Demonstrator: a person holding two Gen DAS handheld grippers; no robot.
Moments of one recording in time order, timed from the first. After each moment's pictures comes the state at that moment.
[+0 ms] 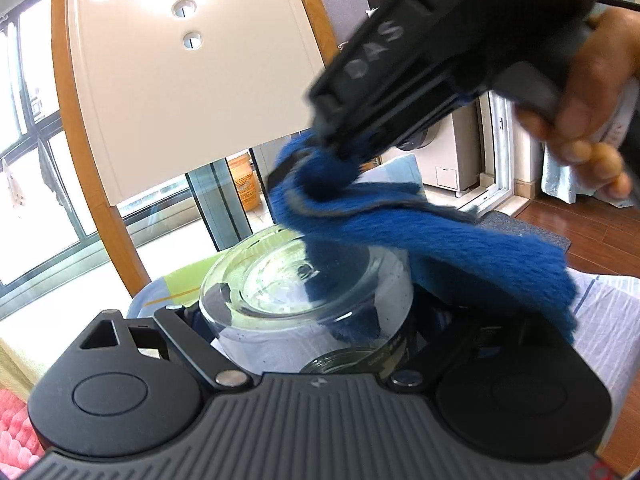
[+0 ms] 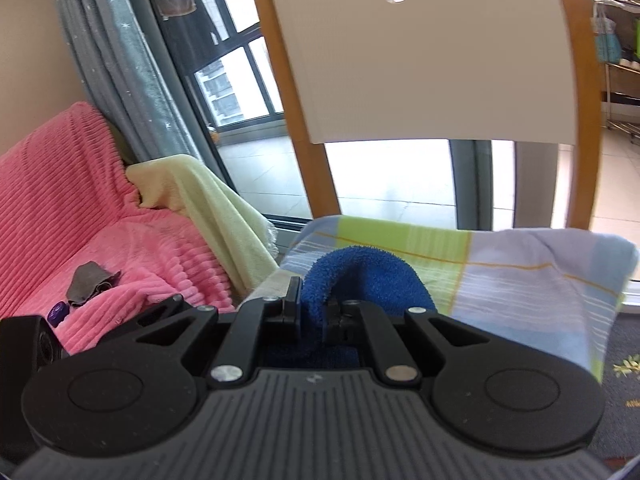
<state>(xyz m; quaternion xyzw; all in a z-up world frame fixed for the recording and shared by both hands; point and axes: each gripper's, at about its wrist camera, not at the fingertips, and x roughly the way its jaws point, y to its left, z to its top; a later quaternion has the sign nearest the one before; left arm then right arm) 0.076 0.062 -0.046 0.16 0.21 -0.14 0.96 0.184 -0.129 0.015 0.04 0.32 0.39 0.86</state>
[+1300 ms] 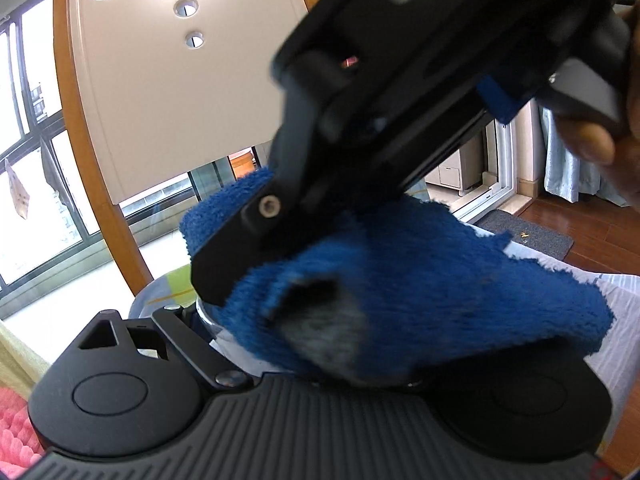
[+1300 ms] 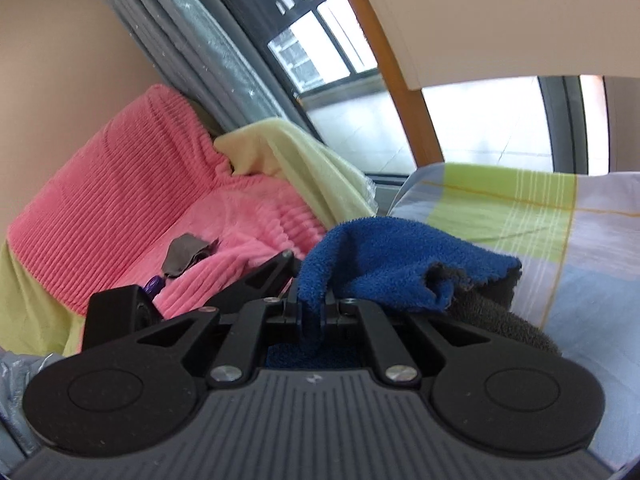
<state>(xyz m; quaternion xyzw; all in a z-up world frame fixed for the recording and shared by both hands) 0.102 0.064 -0.066 0.16 0.21 -0.13 0.96 0.173 -0.102 0.001 0.09 0.36 0.52 0.77</state>
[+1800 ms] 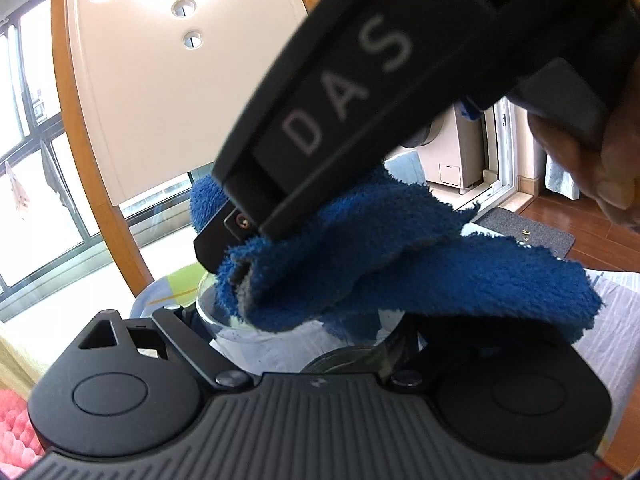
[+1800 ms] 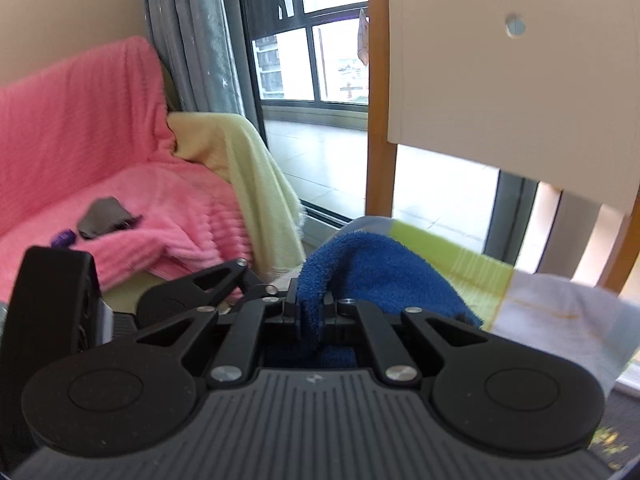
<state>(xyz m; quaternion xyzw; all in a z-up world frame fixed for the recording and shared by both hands) 0.106 0.061 -0.069 0.16 0.21 -0.13 0.95 0.142 -0.070 0.020 -0.09 0.26 0.44 0.85</state>
